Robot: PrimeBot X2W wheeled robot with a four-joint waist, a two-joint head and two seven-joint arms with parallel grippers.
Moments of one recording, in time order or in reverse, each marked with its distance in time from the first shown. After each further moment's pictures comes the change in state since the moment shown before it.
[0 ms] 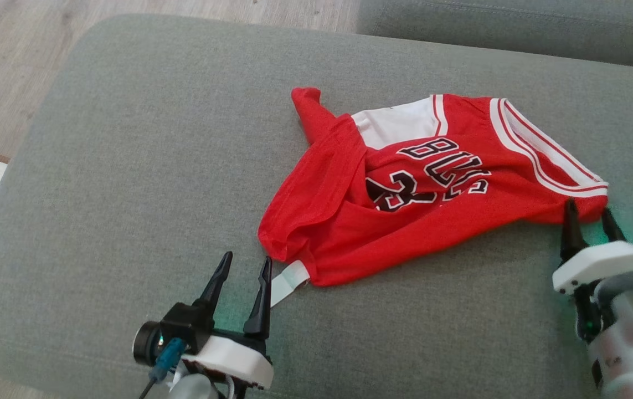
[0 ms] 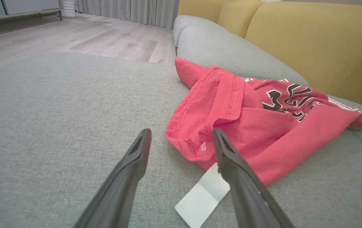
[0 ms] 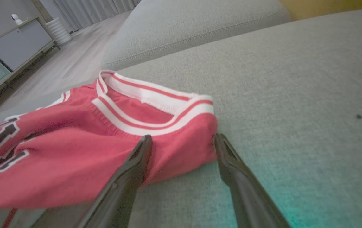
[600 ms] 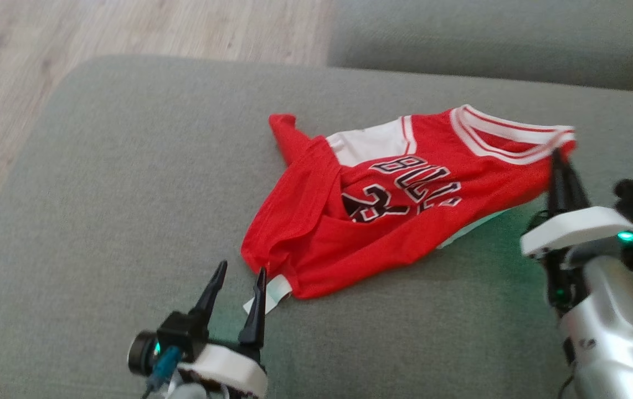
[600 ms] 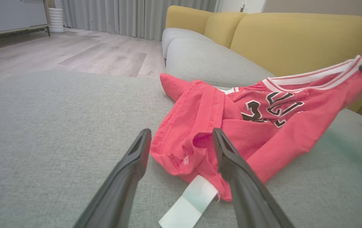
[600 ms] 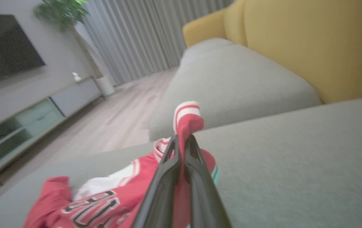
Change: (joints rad) left arm 0.016 0.000 0.028 0.015 0.028 -0.009 0.000; right arm -0.015 0.056 0.068 -0.231 0.024 0.000 0.000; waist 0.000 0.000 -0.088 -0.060
